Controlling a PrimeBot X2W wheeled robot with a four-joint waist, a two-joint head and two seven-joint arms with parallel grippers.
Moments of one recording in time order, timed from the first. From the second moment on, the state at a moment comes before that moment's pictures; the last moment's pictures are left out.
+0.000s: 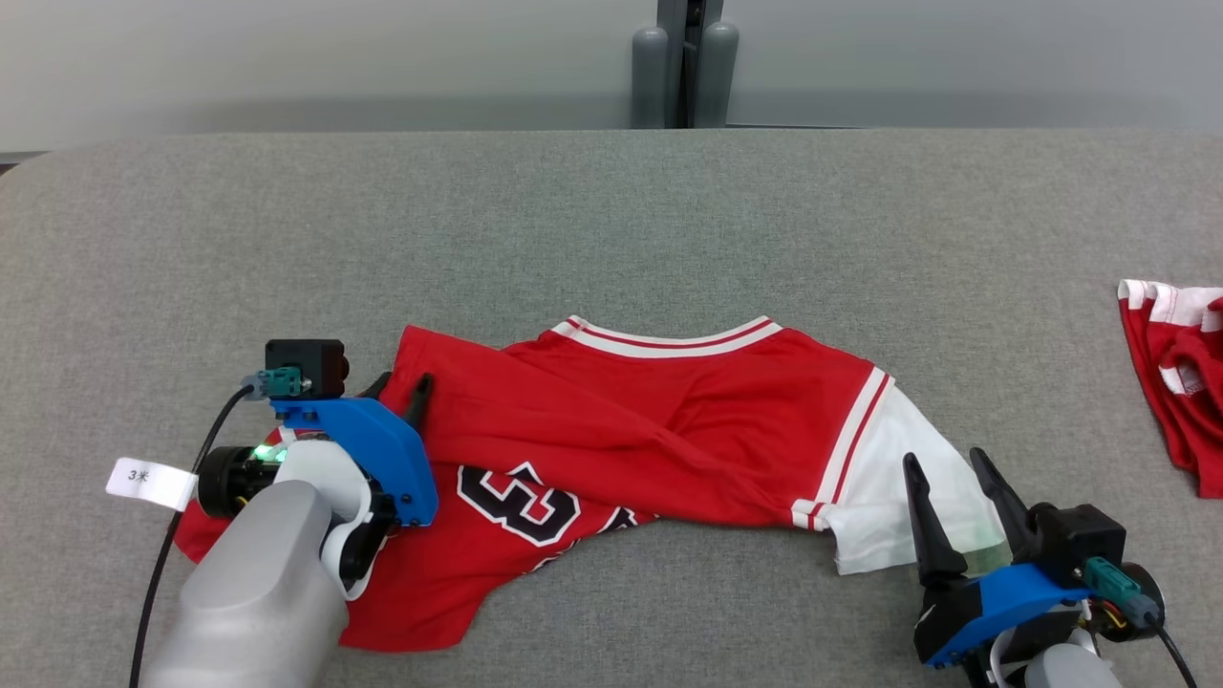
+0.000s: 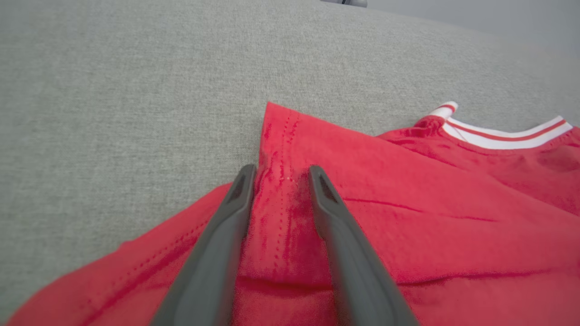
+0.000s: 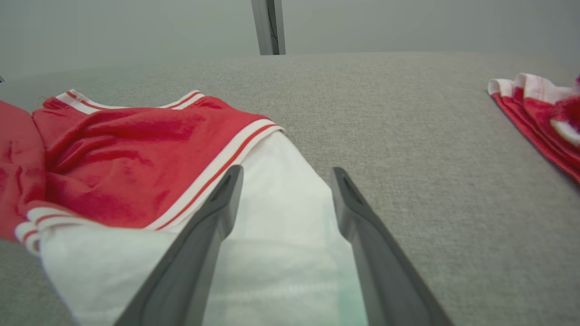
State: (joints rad) left arm -0.66 0.19 -0.55 0.97 -0.70 -0.13 0.02; right arm -0.18 -0.06 -0.02 0.48 0.11 0.13 -0.26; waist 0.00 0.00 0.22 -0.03
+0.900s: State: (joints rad) left arm -1.01 0.30 -0.65 0.66 -0.73 -0.13 -0.26; right arm -0.14 -0.05 -0.02 0.52 0.17 0.13 -0.26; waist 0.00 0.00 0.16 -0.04
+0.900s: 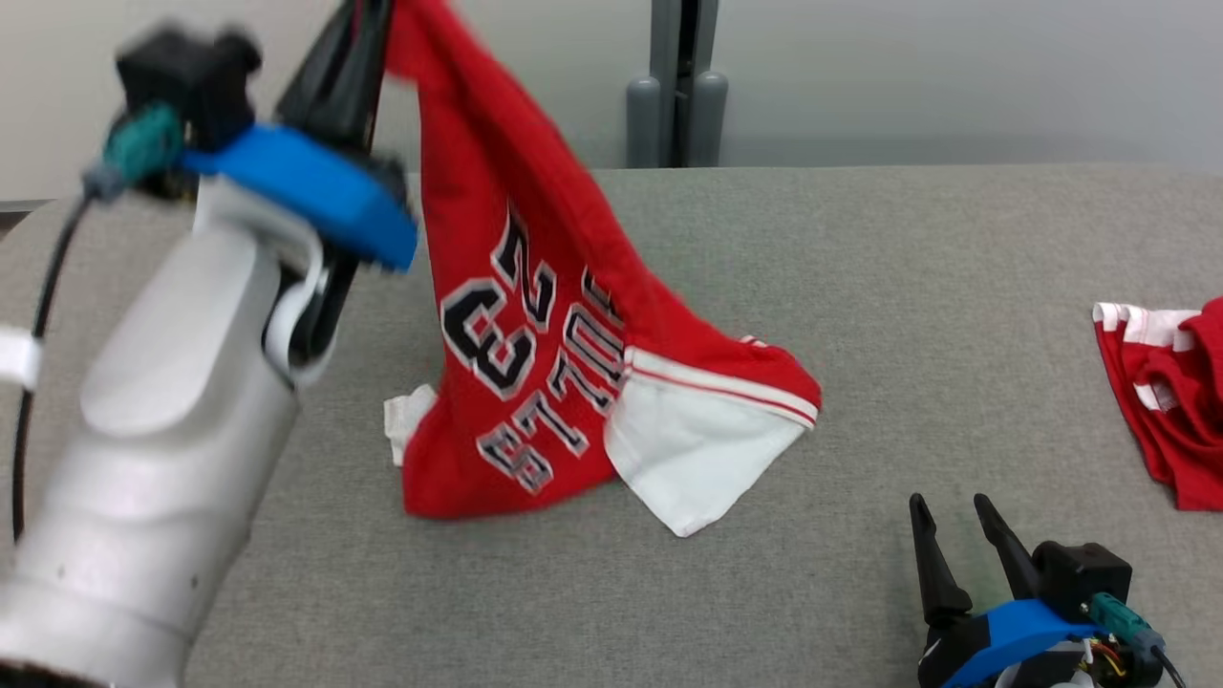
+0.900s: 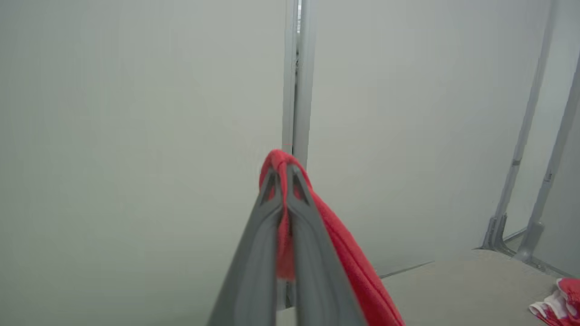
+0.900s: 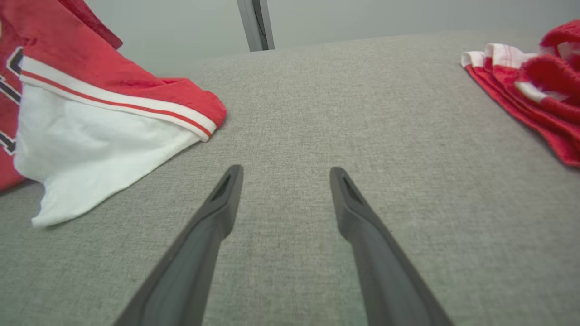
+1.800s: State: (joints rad) left arm -0.11 0.11 -0.09 0.63 -0.58 -0.13 -0.26; right arm -0.09 -0.05 0.07 0.57 0.21 0.13 -0.26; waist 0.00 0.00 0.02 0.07
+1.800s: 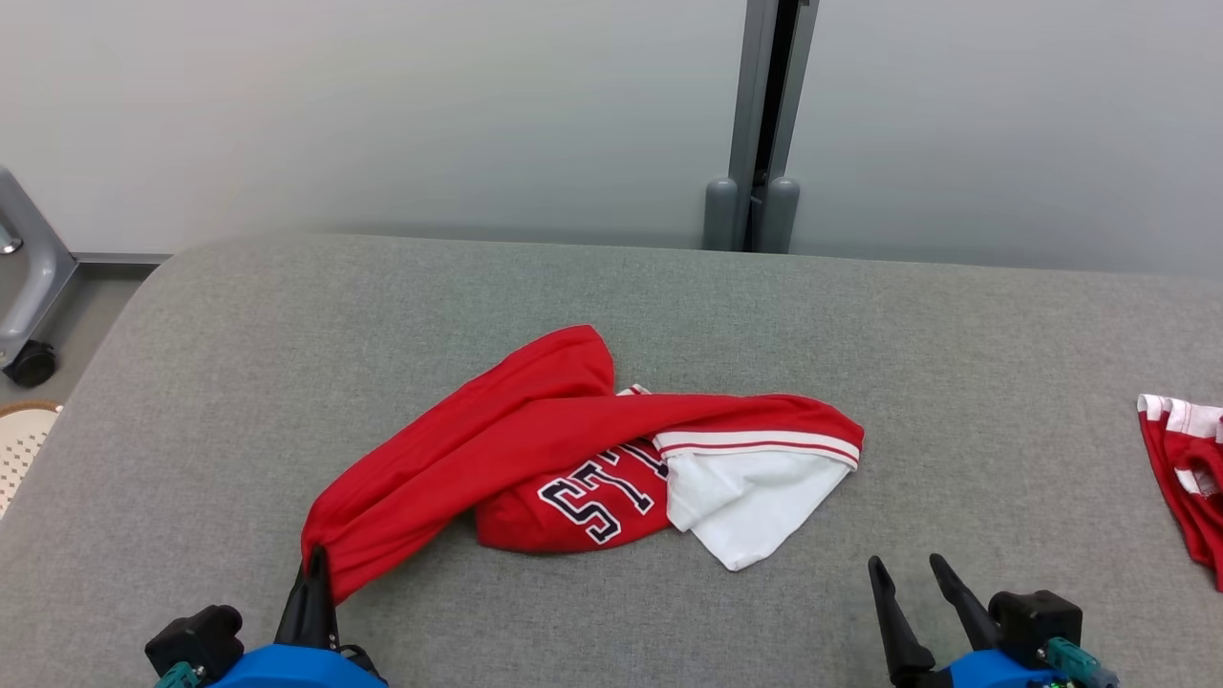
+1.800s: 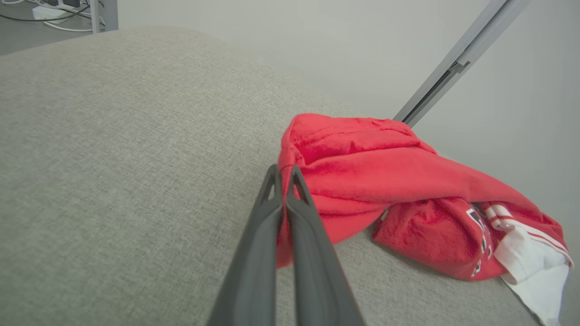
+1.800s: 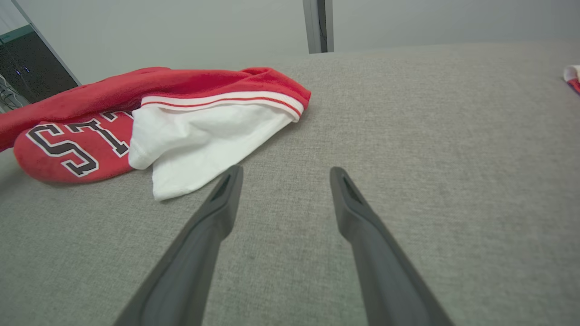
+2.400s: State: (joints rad) left arm -0.07 0.06 0.06 0.56 -0.38 -0.13 -0.26; right arm -0.13 -0.05 0.16 0.60 0.25 0.13 -0.26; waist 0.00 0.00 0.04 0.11
